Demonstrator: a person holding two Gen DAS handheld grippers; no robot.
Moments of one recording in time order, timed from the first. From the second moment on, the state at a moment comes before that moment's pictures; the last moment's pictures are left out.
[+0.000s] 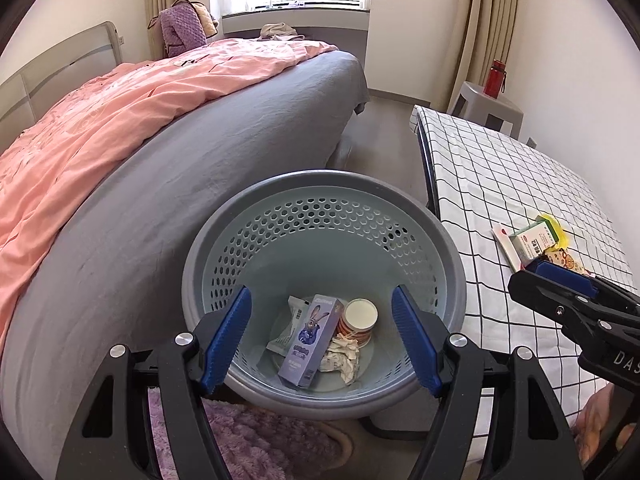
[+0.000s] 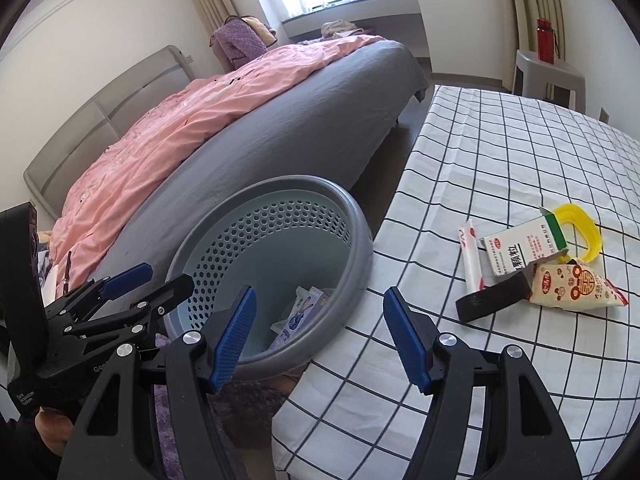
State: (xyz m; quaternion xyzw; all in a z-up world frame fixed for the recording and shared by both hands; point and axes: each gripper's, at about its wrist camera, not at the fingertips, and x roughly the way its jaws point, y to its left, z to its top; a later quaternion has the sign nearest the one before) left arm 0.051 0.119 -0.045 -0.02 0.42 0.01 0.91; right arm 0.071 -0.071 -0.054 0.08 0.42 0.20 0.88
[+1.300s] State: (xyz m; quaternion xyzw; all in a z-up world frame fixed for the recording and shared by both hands) left arm 0.099 -0.089 -0.100 0.08 0.46 -0.11 0.88; right arm 0.018 -0.261 -0.099 0.18 0.44 0.08 0.88
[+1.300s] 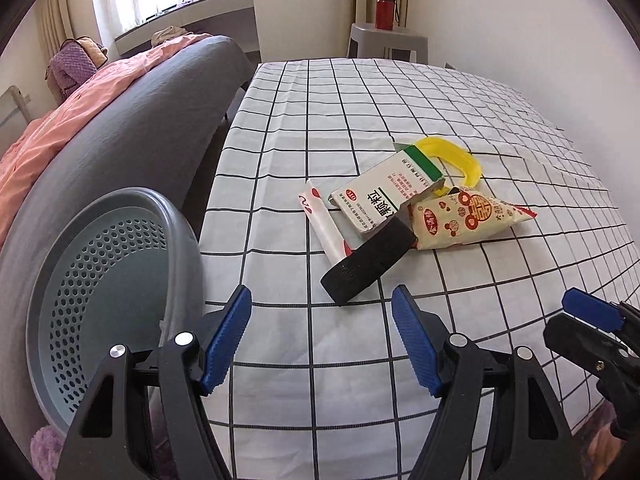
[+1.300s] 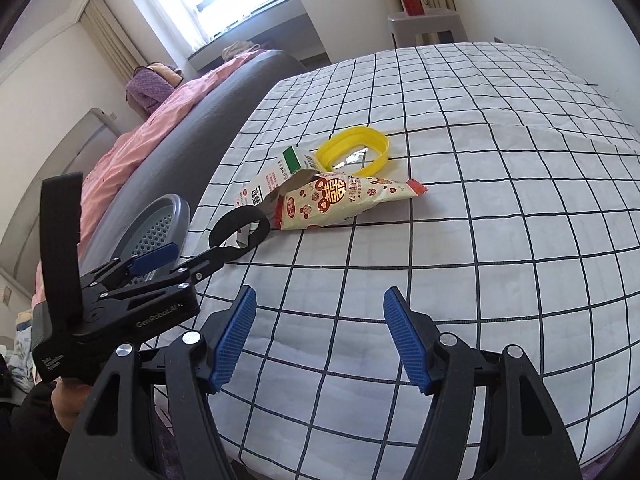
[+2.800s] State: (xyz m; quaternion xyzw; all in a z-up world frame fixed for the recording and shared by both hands) left arm 0.068 -0.061 -0.065 0.05 0.43 -0.11 0.89; right arm 0.047 -0.275 -0.094 0.14 0.44 0.05 0.89
